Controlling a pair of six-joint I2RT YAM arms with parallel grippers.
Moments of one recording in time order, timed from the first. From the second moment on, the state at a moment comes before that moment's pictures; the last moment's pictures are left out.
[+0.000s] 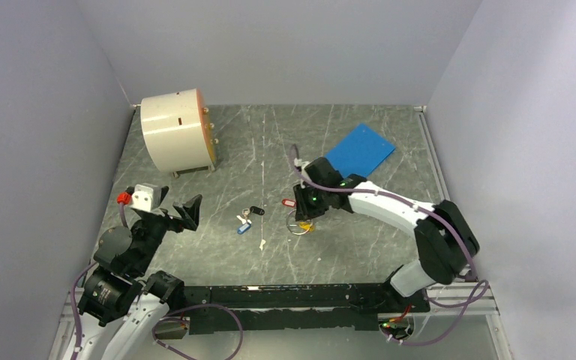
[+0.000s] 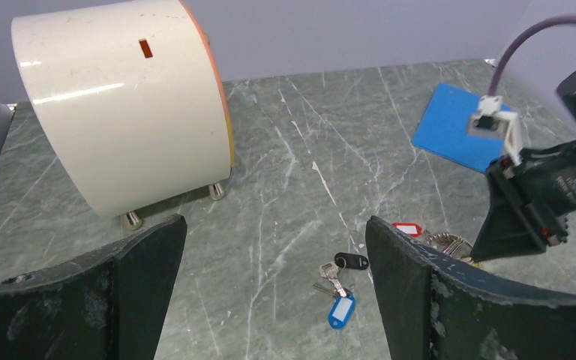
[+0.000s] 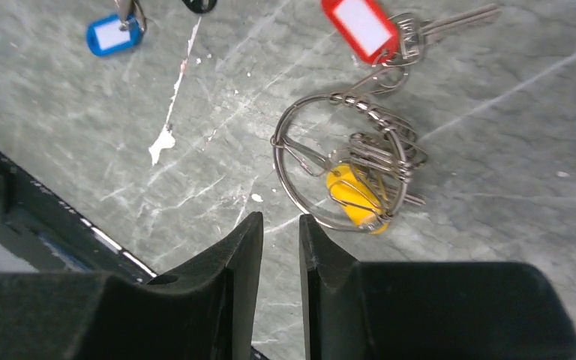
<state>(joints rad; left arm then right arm) -0.44 0.20 0.66 -0.44 -0.15 -0.10 0.67 1.48 0.94 -0.42 -0.23 0.36</state>
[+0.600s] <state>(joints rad) -0.44 0.20 0.66 -0.44 -0.15 -0.10 0.81 1.75 1.06 -0.37 -0.02 0.43</state>
